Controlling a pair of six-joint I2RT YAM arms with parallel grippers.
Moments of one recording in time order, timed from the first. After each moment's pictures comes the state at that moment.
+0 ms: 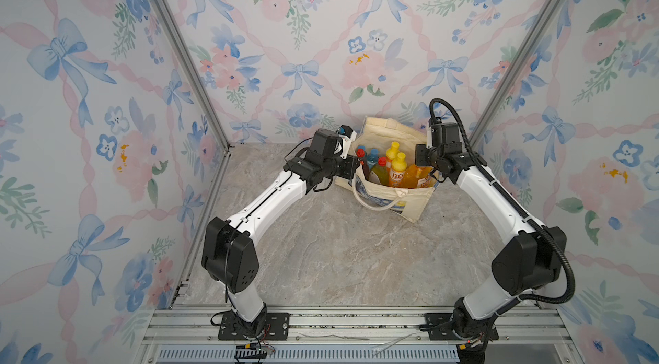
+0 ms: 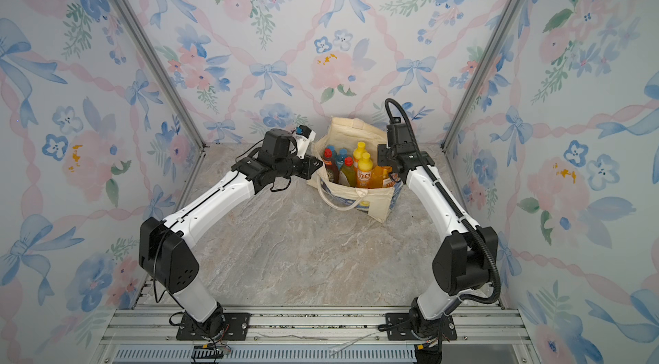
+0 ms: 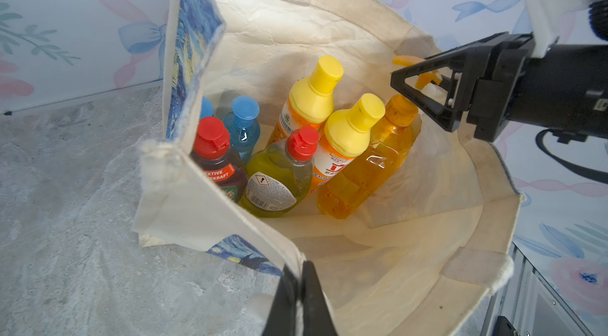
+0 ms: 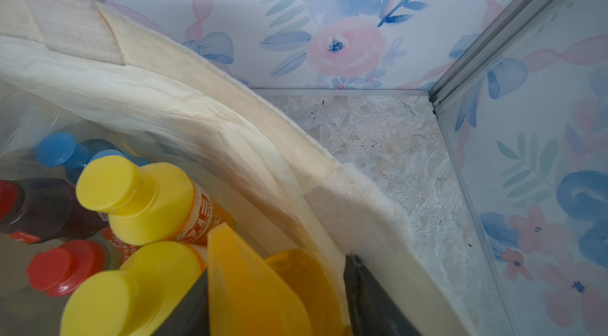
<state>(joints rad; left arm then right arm) -0.55 1.71 1.58 -0.42 0.29 -0.24 0.24 1.64 1.56 -0.58 0.25 0.12</state>
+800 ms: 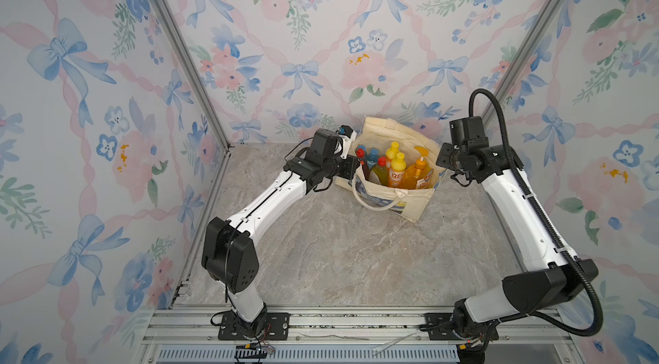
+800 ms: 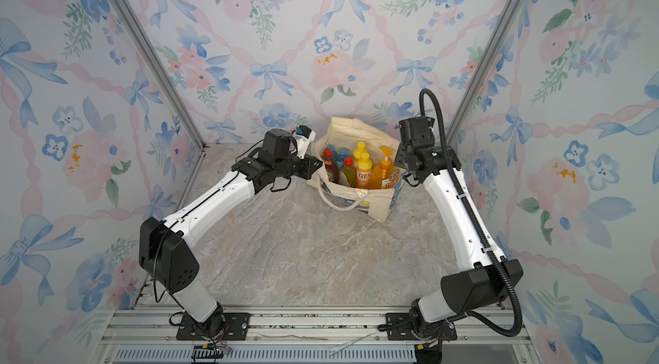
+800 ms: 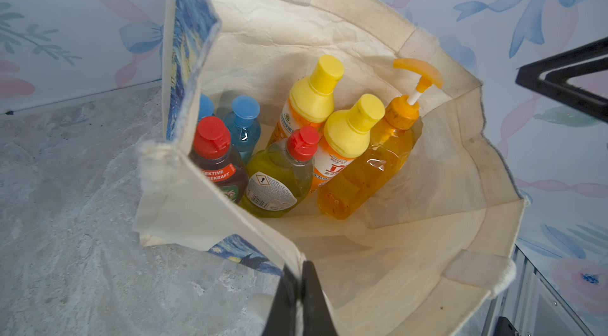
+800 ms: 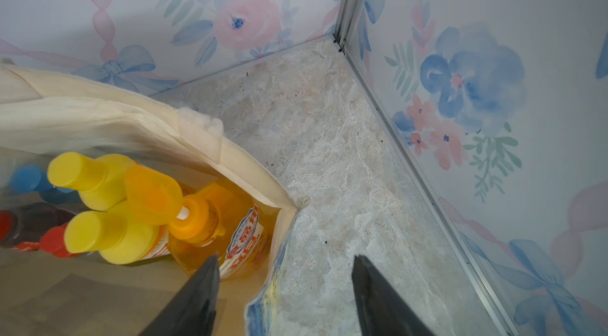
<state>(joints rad) -0.55 1.71 1.58 -0.42 0.29 -0.24 0.23 1.51 1.72 -1.05 0.42 0.46</state>
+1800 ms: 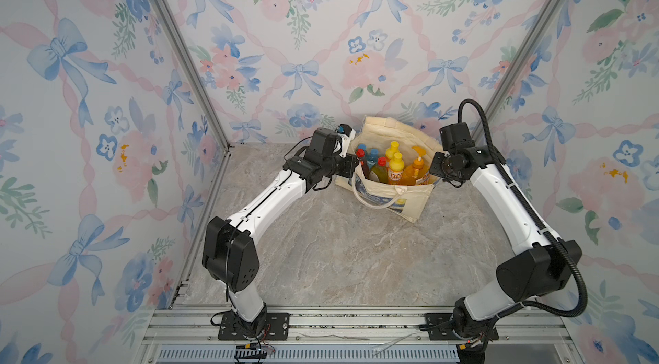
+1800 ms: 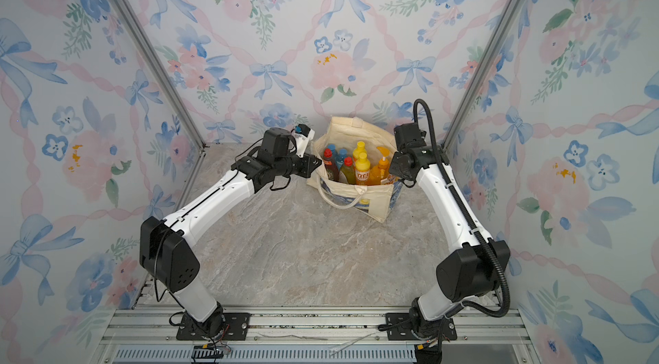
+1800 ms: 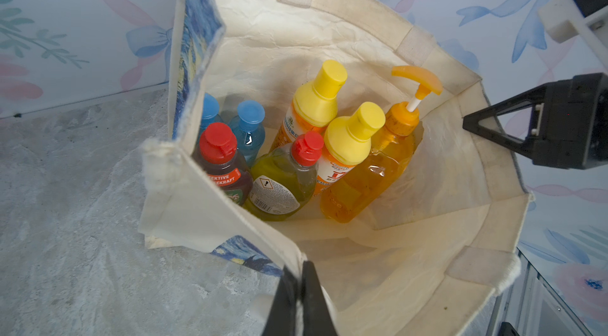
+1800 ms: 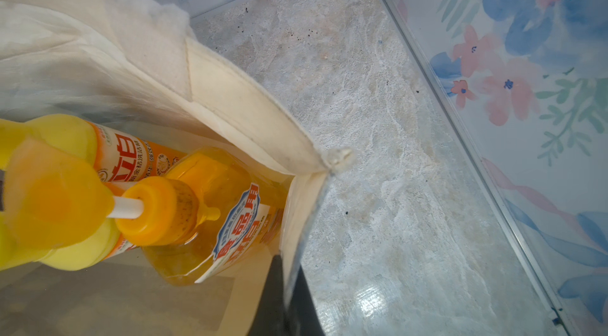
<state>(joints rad) -0.54 1.71 1.59 -0.42 0.28 -0.24 0.20 1.59 1.67 -1.05 0.32 0.51</state>
